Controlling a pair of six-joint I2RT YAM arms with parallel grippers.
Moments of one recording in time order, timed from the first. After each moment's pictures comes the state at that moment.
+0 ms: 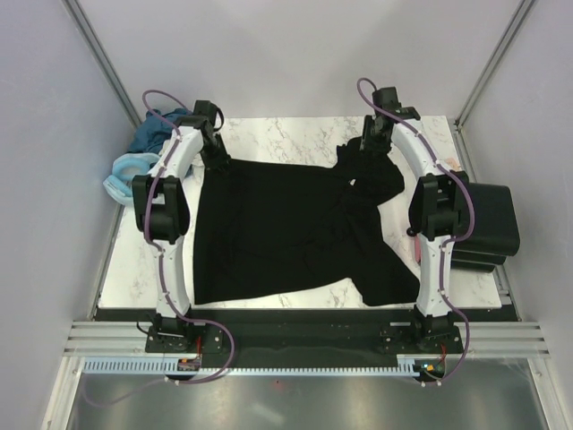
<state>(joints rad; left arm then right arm) -0.10 2.21 2.00 -0.98 0.03 -0.45 0.15 2.27 2.12 -0.85 0.06 0.30</state>
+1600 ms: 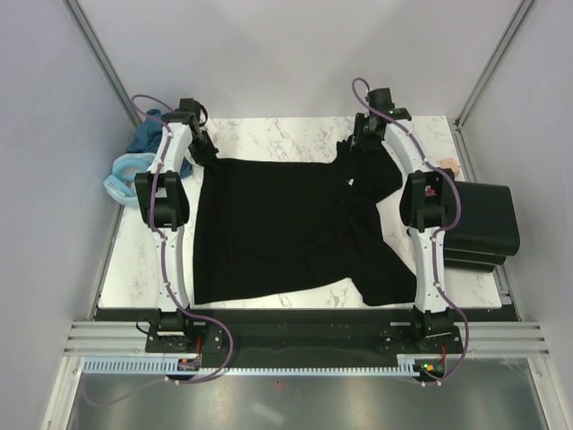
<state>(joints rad) 0.00 2.53 2.38 -1.07 0.09 -0.46 0.15 2.52 2.38 -0.80 -0.06 0.29</state>
